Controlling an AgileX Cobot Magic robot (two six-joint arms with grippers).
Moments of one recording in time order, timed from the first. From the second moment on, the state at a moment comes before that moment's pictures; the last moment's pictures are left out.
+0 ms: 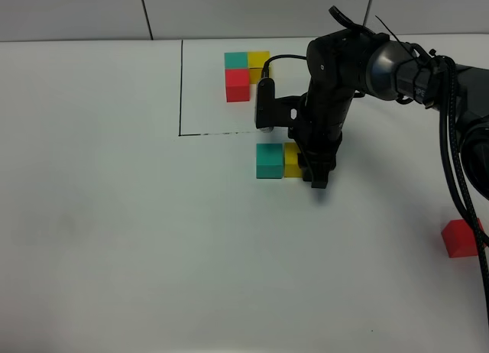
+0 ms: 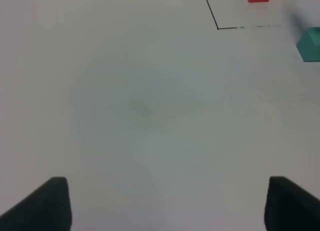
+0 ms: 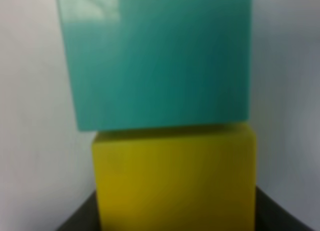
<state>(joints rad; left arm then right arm) -0.04 0.00 -0.50 -0.07 1.07 0.02 0.37 2.32 -1.73 0.07 0.96 -1.14</state>
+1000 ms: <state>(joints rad) -0.04 0.00 -0.50 -0.07 1.07 0.02 0.37 2.32 -1.73 0.10 0.95 -1.21</state>
